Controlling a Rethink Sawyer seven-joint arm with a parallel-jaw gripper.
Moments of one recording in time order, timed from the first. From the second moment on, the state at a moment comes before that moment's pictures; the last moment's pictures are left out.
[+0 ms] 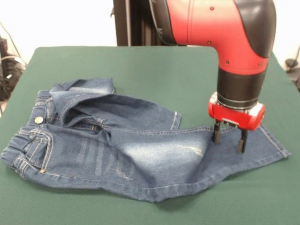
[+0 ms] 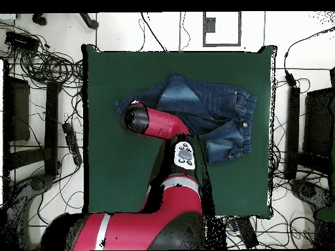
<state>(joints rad) 0.05 -0.27 -0.07 1.38 0.29 0.31 2.17</state>
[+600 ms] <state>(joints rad) 0.11 -0.20 -0.15 1.25 0.36 0.31 2.17</state>
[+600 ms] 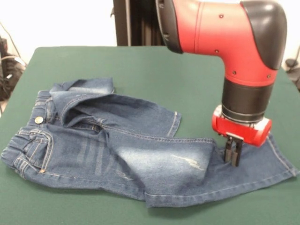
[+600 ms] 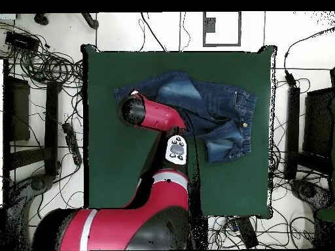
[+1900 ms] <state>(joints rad) 0.23 -0.07 -0.30 1.08 0.59 0.31 2.22</state>
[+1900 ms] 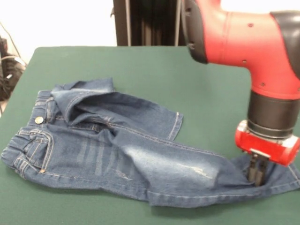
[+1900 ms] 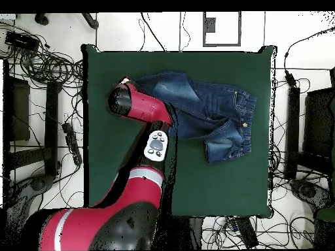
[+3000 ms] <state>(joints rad) 0.43 -0.01 -0.45 0.98 0.70 0.50 2.70</state>
